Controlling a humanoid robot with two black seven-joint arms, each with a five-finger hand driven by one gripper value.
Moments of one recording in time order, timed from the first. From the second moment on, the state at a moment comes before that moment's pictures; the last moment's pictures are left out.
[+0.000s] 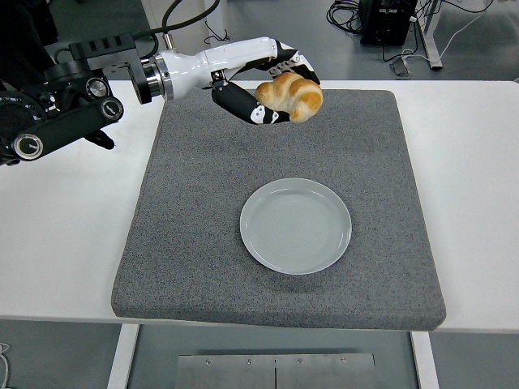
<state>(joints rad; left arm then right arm) -1.35 0.43 -0.11 -1.11 0.95 -0.16 -0.43 -0.09 0.00 0.01 0.12 -0.10 0.03 0.41</state>
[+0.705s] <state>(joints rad) -1.22 0.38 -0.13 -1.19 1.27 -0.03 -0.44 -0.09 0.00 0.01 0.12 -0.10 0.03 0.41</state>
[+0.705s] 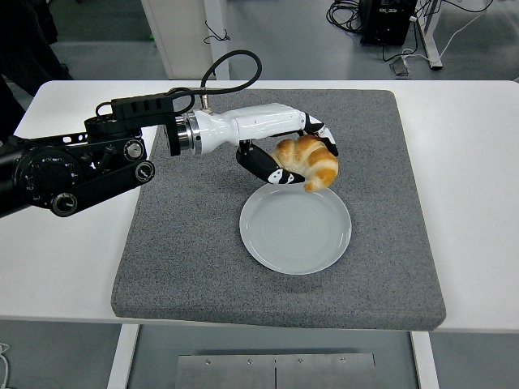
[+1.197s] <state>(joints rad) -1.15 0.36 -0.10 -1.19 1.40 0.07 -0.43 -0.09 0.00 0.01 0.12 -0.10 0.03 0.41</state>
